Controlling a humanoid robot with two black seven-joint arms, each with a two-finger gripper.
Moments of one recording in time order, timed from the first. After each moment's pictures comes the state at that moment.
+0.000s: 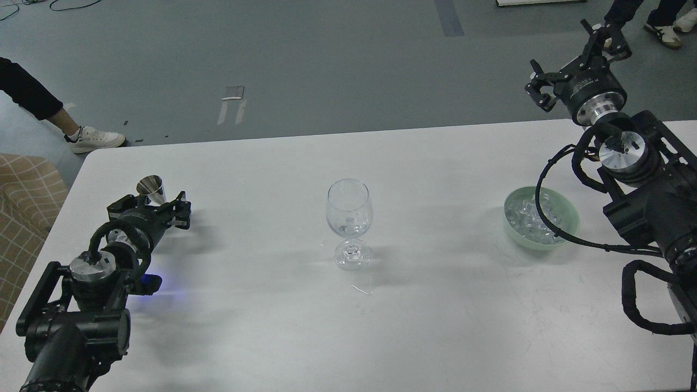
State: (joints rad) left arm -0.35 0.16 -1.62 -0.85 -0.11 0.08 0.18; right arm 0.87 -0.17 1.29 0.43 -0.29 0.30 0.10
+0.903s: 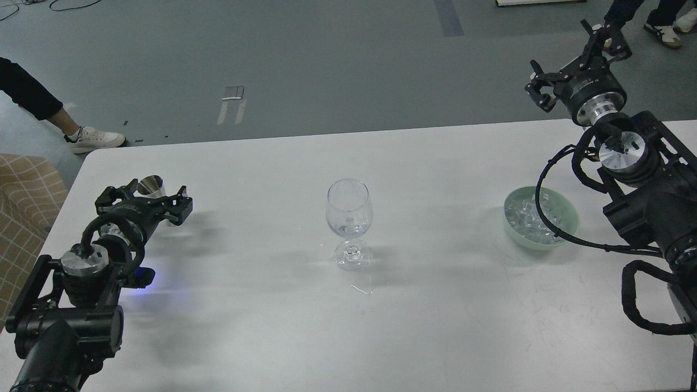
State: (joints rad) left arm -0.34 0.19 -1.62 -0.91 -0.12 0.10 0.17; right arm 0.87 -0.17 1.29 0.43 -0.29 0.30 0.10
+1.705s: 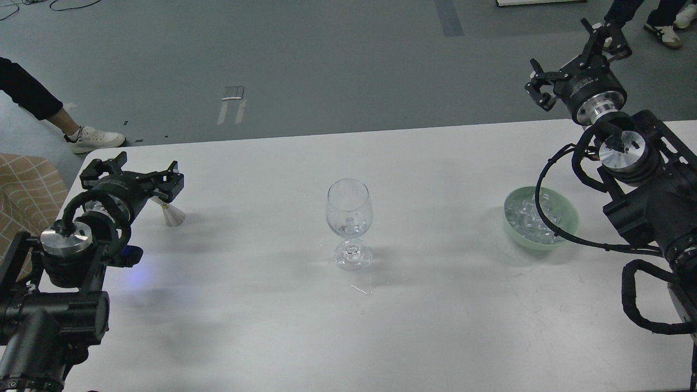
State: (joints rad) left arm -0.36 0.24 -1.62 -1.06 -0.12 0.19 0.19; right arm 0.87 -0.17 1.29 0.43 -0.29 0.30 0.10
